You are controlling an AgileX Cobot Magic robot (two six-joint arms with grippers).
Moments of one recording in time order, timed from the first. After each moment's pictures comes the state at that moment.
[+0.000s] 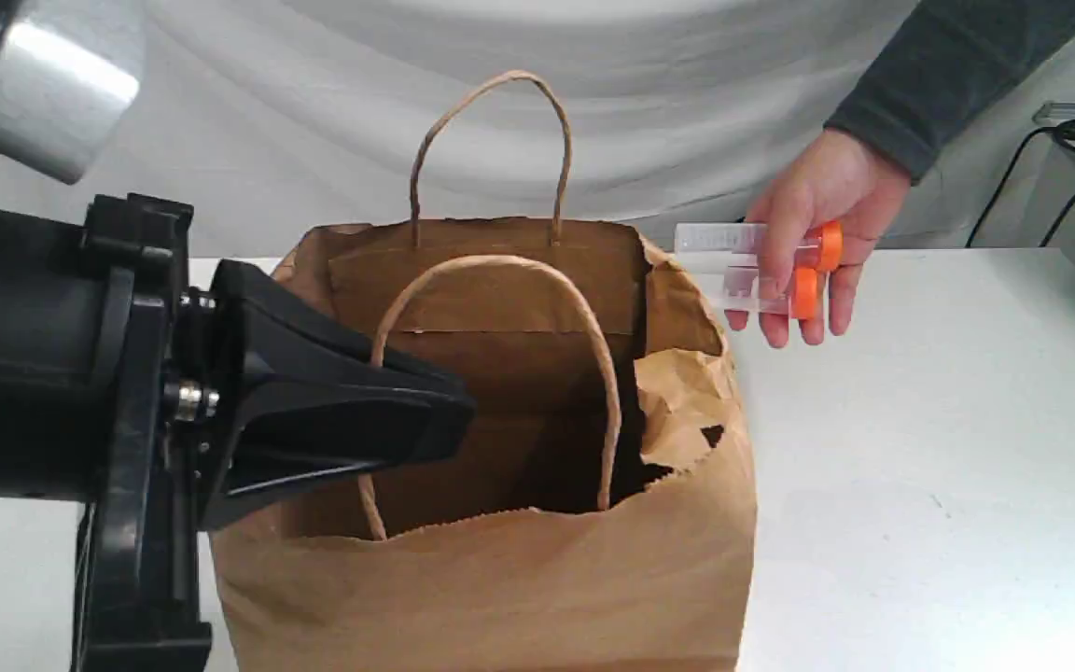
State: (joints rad) left arm -0.53 1.11 -0.90 -1.04 0.76 1.17; right arm 0.01 0.26 -0.57 0.58 0.17 -0.24
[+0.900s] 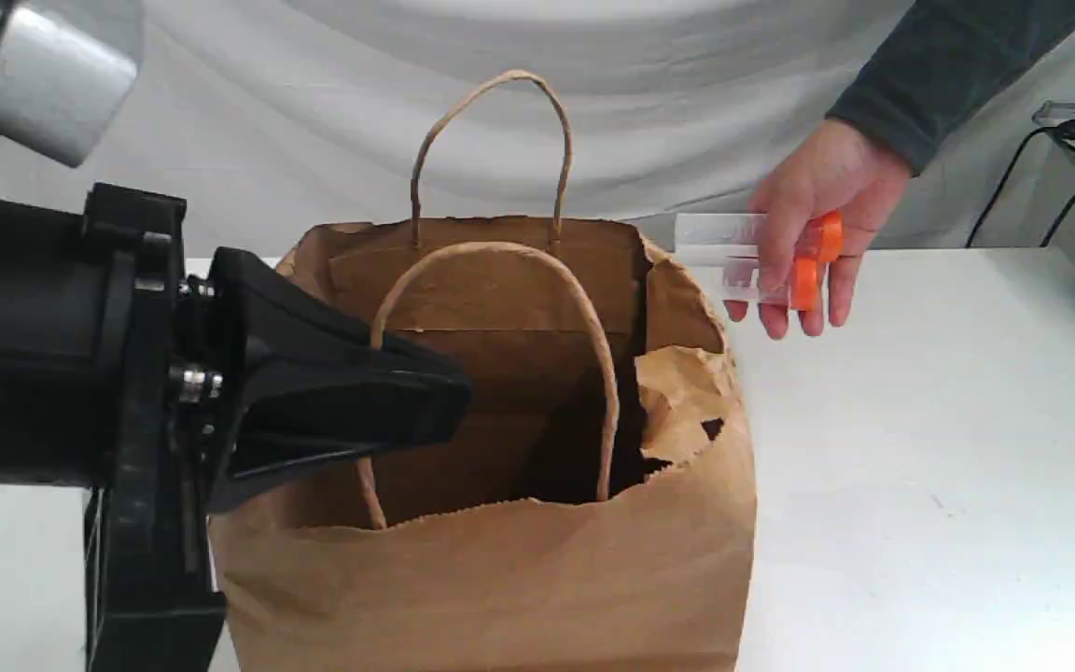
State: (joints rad) left arm -0.53 1.11 -0.90 -1.04 0.74 1.16; right arm 0.07 1.43 -1.74 0.70 1.11 -0.55
